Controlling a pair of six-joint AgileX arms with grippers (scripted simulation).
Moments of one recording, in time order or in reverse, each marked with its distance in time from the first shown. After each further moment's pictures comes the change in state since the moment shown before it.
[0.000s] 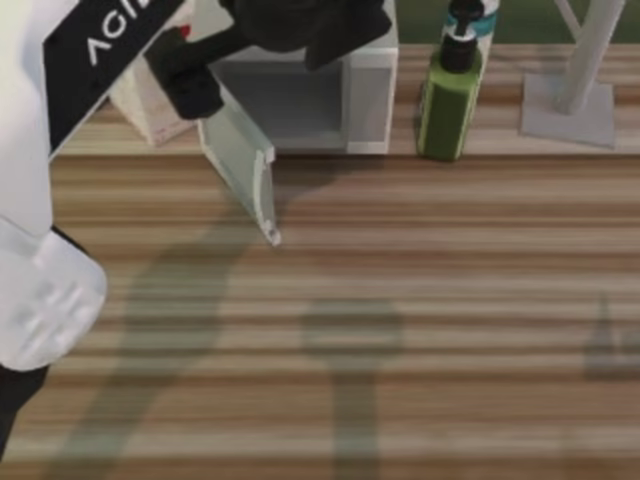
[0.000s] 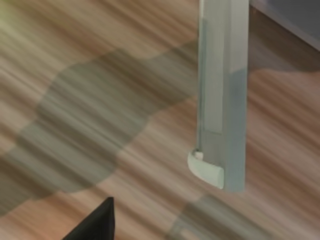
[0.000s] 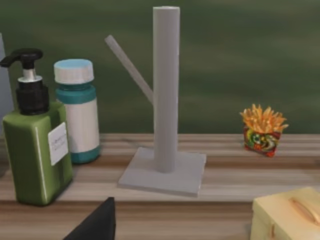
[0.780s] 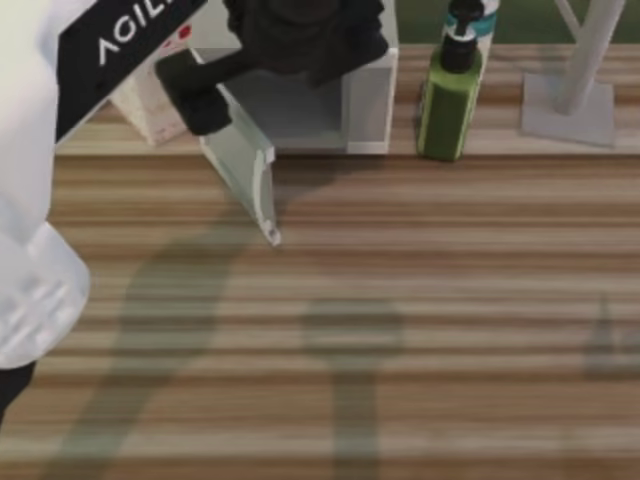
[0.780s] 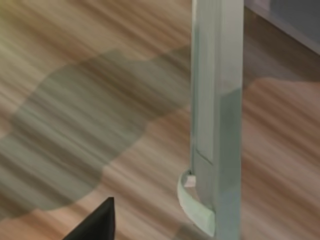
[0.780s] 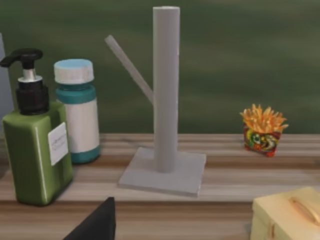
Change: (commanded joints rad) left arm 0.033 -0.031 -0.187 0.168 0.003 0.034; right arm 0.000 0.000 0.000 0.000 0.000 0.000
